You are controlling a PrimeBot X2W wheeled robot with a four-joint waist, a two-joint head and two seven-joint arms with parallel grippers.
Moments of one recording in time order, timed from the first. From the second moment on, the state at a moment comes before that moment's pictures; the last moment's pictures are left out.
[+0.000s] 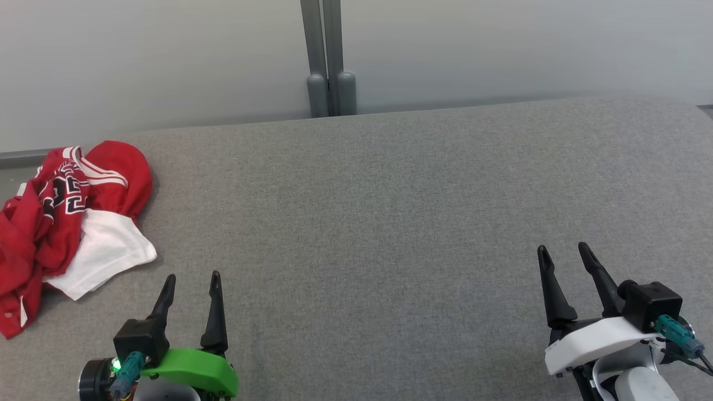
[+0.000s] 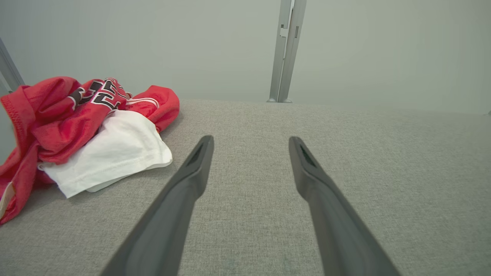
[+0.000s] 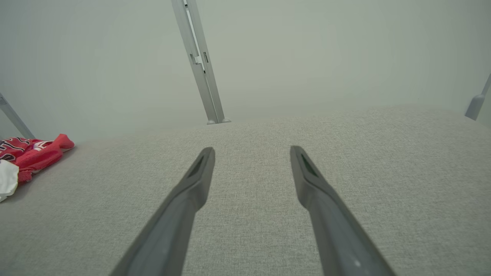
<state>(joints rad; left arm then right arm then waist) -0.05 0.08 -0.09 0.28 -0.23 -0.02 -0.21 -0.03 -0.11 0.04 0.18 0.26 0.13 -0.21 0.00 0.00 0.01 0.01</state>
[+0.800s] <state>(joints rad) -0.03 0.07 -0.04 0.31 -0.09 -0.04 -0.26 -0.02 -0.10 -0.01 0.18 0.13 0.13 -0.26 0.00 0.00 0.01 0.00</state>
